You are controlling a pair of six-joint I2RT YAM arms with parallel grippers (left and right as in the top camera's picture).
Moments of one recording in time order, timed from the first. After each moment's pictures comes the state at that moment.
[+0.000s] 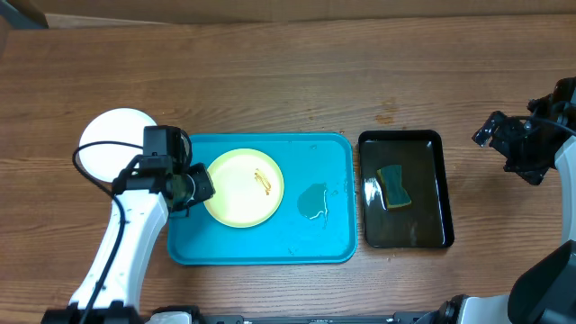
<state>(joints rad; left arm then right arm) 0.02 1.37 0.87 -0.77 0.09 -0.39 -0.39 1.60 1.30 -1.00 -0.21 0.25</state>
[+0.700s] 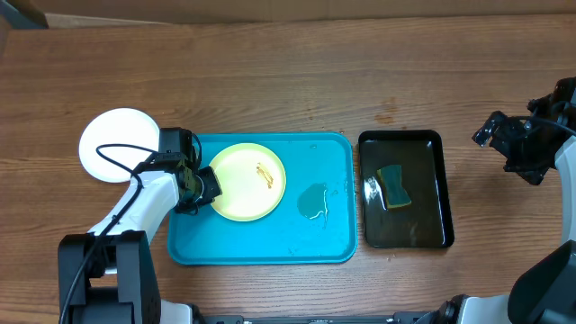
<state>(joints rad) 0.02 1.63 0.82 -0.58 0.11 -0.38 -0.39 1.60 1.30 -1.00 -0.21 0.25</state>
